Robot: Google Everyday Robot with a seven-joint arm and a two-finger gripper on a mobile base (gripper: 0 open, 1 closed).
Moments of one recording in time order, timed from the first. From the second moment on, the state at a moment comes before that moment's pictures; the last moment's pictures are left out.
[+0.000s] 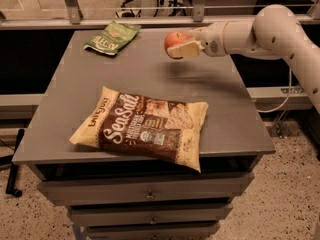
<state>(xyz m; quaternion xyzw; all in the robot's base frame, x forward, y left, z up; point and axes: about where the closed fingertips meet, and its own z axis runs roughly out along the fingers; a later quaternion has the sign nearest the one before) 0.746 -0.093 0.905 -0.41 0.71 0.25 0.52</state>
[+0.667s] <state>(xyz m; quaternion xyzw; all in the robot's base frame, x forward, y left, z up) 0.729 -0.083 0.903 -0.43 0.70 0.27 0.50</state>
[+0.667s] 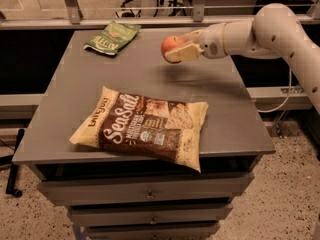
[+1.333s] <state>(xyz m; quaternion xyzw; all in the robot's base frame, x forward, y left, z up) 0.634 -0.070 0.917 -0.48 0.67 0.32 0.46</state>
